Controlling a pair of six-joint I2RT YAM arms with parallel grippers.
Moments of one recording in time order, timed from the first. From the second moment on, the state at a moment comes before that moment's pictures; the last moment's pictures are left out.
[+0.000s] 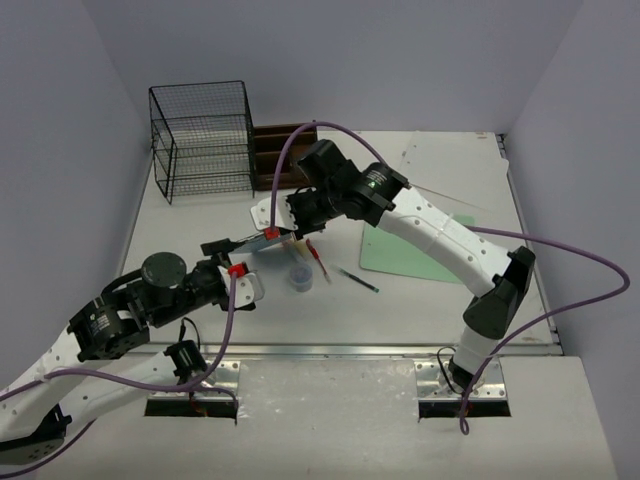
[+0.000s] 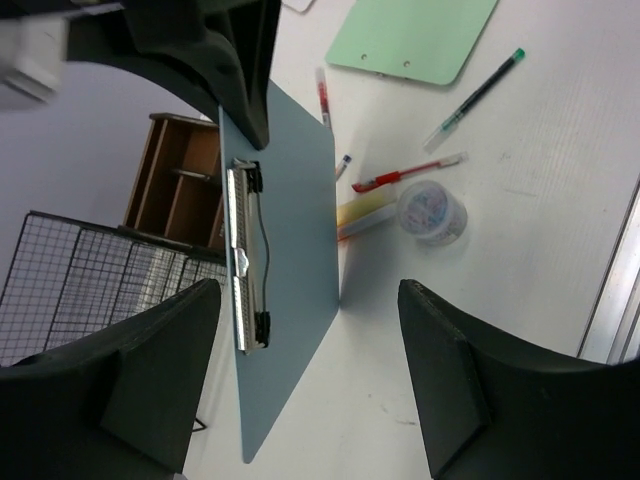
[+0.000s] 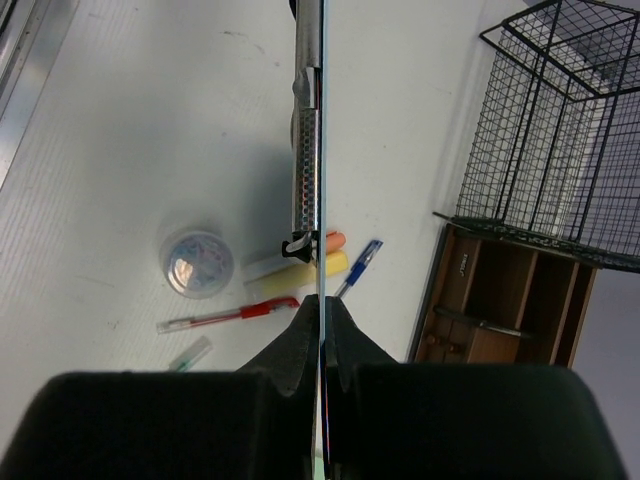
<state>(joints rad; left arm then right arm) -0.90 0.58 0.98 -0.79 -0.06 0.65 0.89 1.76 1.85 -0.90 -0.39 -1.07</state>
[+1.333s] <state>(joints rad) -0.90 0.57 0.83 -0.66 -0.08 0.66 0.99 1.63 1.78 -0.93 -0.42 -1.02</state>
